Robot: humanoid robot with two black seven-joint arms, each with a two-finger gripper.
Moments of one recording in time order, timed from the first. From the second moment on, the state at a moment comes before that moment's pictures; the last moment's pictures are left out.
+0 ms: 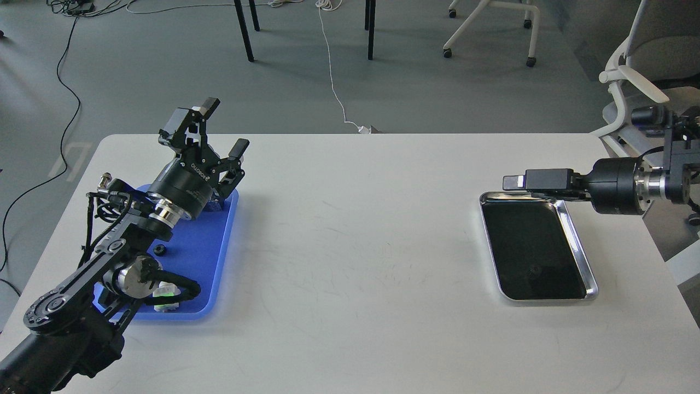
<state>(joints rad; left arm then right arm) -0.33 0.30 -1.07 -1.19 0.63 -0.24 -0.36 1.23 -0.94 -0.20 1.21 -1.36 0.49 0.49</state>
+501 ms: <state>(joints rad) -0.33 0.29 -1.08 -1.21 0.63 -0.24 -0.36 1.28 -0.81 -0.39 1.15 -1.74 0.48 0.49</state>
